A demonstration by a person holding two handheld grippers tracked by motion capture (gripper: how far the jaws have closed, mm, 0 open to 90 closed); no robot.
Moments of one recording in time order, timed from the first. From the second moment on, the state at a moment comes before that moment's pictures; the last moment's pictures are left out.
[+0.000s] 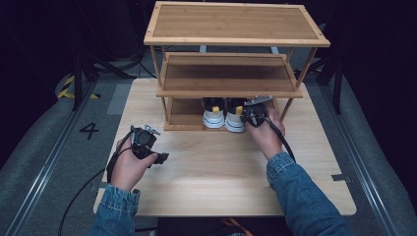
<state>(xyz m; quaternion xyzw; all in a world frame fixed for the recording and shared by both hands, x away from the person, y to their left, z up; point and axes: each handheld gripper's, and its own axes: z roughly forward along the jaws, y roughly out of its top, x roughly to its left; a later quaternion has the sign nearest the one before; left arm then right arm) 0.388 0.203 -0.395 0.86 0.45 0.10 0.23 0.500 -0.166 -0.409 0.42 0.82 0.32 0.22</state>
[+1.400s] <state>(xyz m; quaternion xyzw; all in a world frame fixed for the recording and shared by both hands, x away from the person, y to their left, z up) 0.391 0.196 -0.396 0.86 0.44 0.10 0.23 0.450 -0.204 -0.367 0.40 0.79 0.40 0.24</state>
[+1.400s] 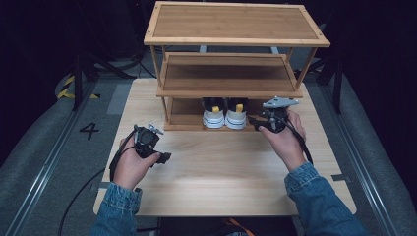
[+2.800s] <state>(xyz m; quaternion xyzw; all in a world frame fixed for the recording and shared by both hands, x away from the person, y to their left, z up) 0.411 0.243 -0.428 0.87 0.44 0.04 0.21 0.423 -0.376 -0.438 0.38 0.85 0.34 0.15</state>
